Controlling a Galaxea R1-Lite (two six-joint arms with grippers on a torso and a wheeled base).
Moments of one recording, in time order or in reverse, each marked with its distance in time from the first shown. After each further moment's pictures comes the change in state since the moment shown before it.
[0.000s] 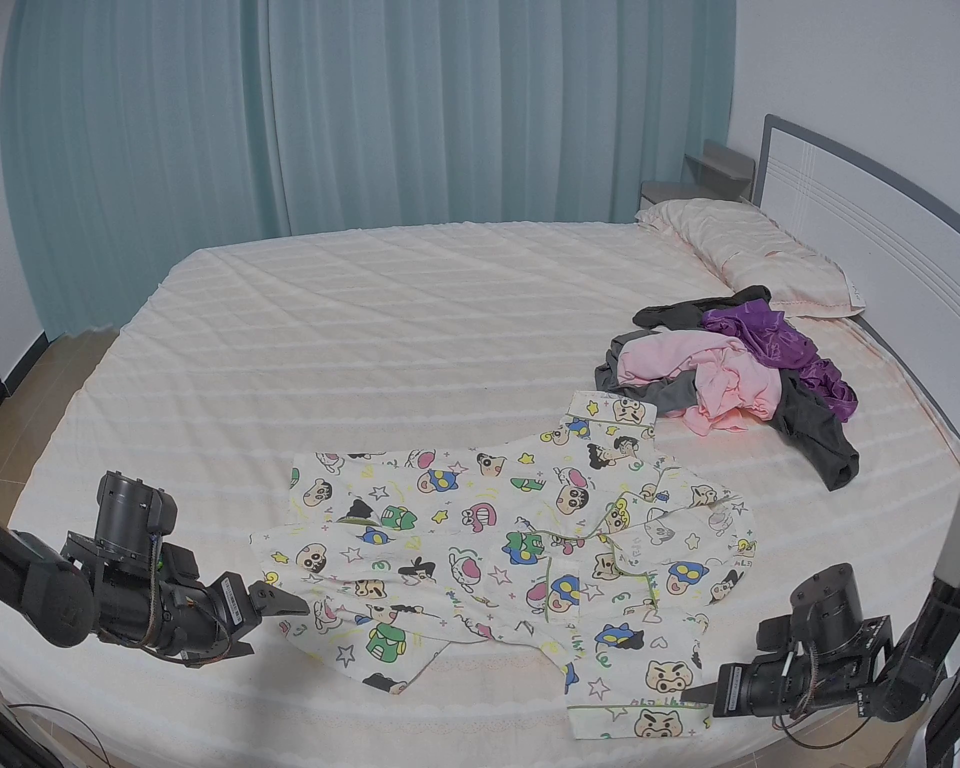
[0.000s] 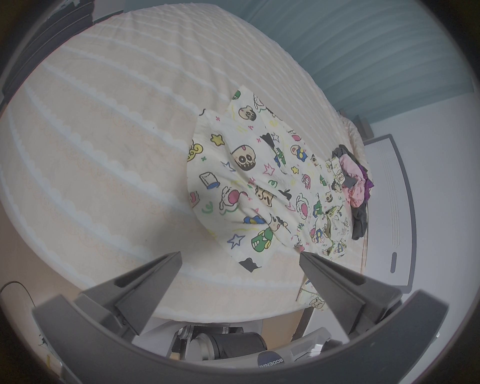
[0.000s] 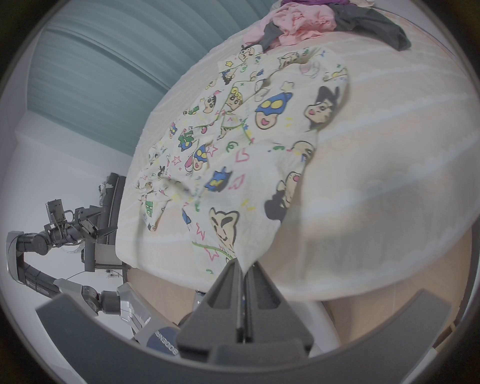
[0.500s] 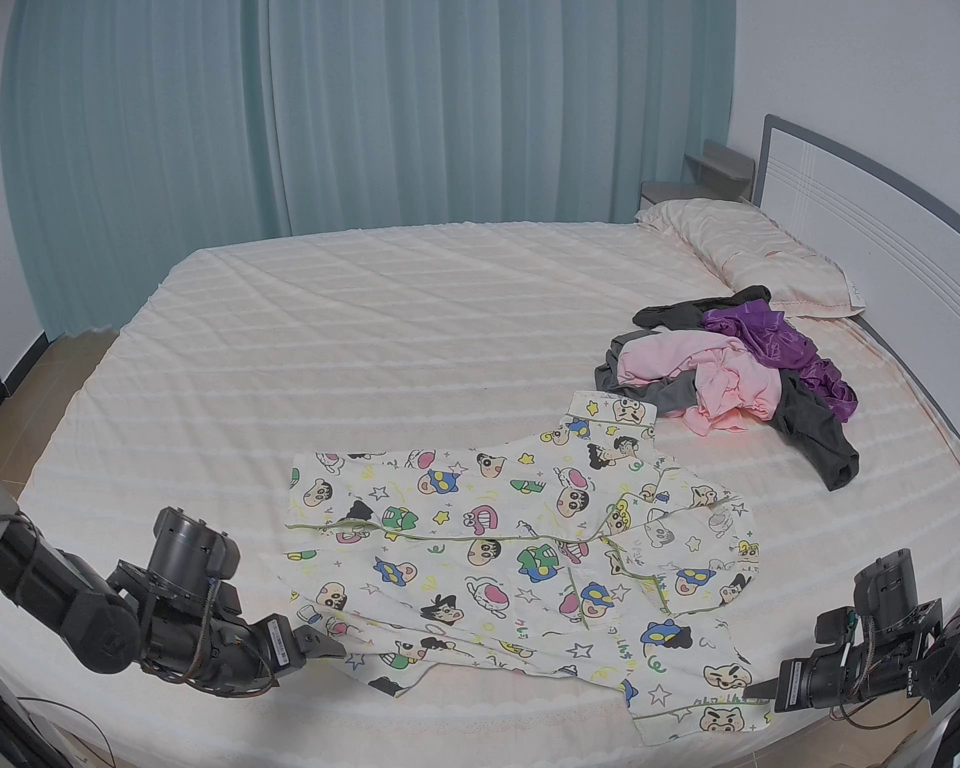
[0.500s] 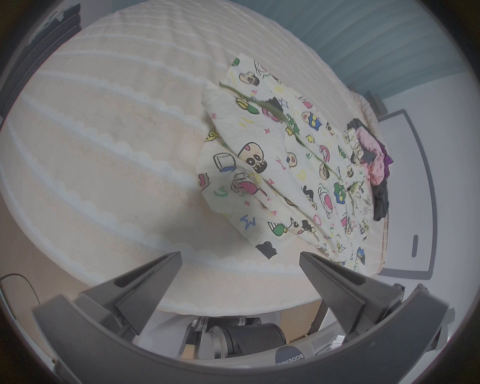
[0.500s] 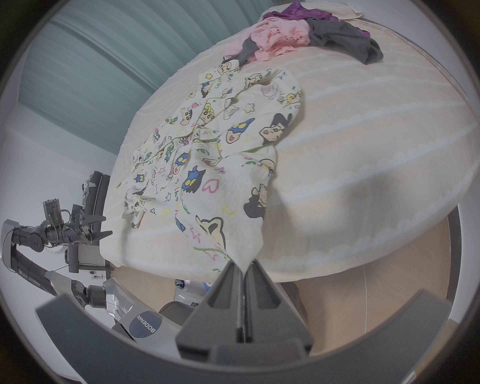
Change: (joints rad) left arm -0.166 0.099 0.024 -0.023 0.111 -0.044; right arm -0.229 -0.277 0.002 0.378 0.033 -0.220
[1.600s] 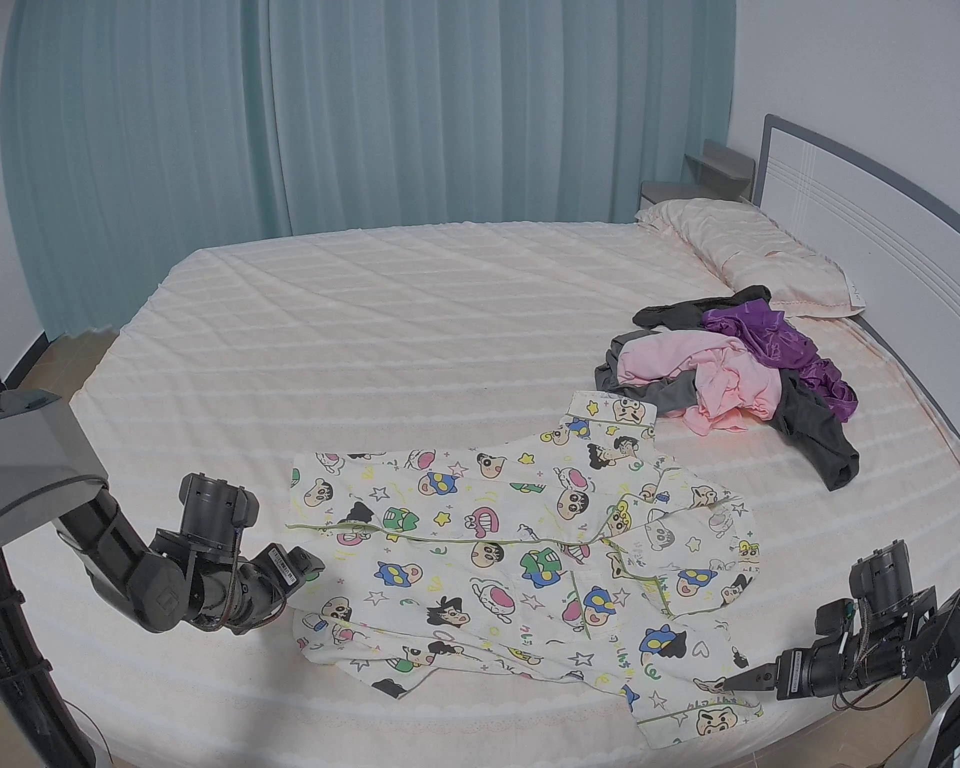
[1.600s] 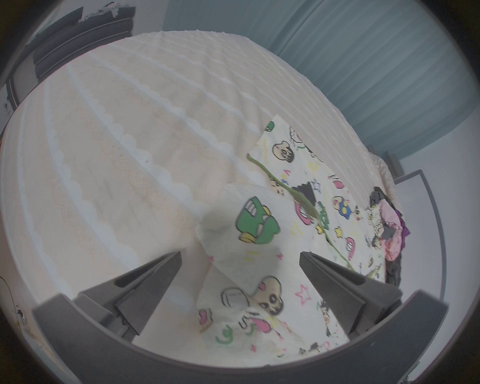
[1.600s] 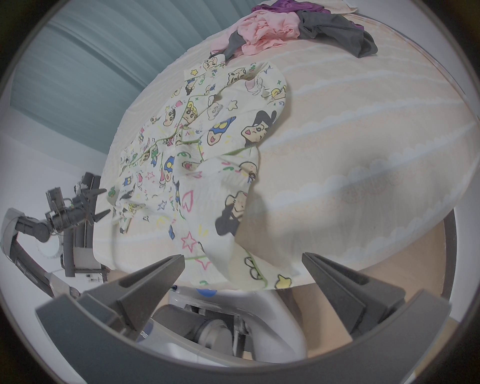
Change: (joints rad) left arm 0.107 0.276 -0.137 -0.298 0.217 -0.117; right arm -0.113 0.084 -0.045 0.040 0.030 -0.093
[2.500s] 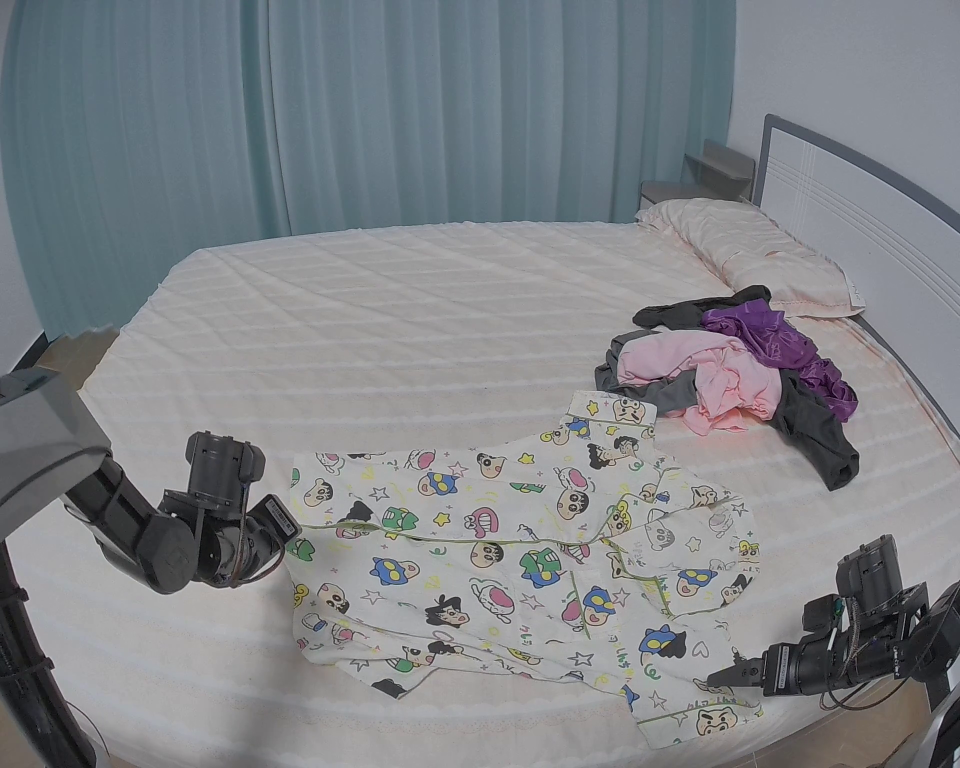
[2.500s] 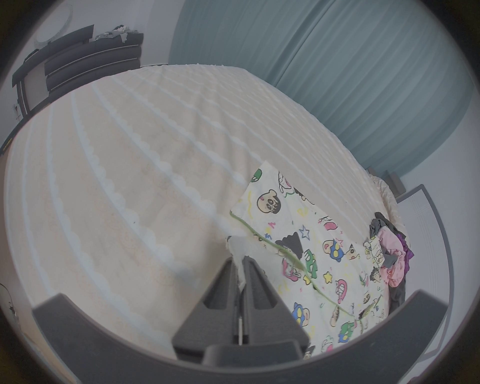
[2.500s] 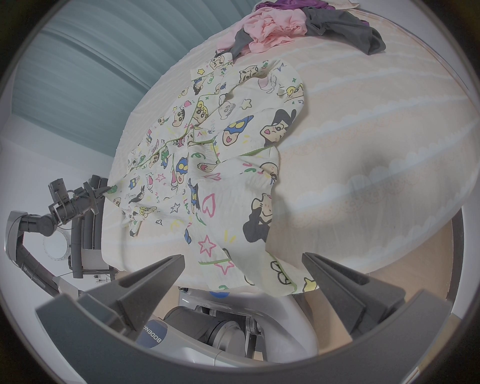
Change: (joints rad) left arm 0.010 0.028 -0.161 0.028 0.164 0.019; right arm 0.086 0.005 -0.041 -0.001 0.002 0.104
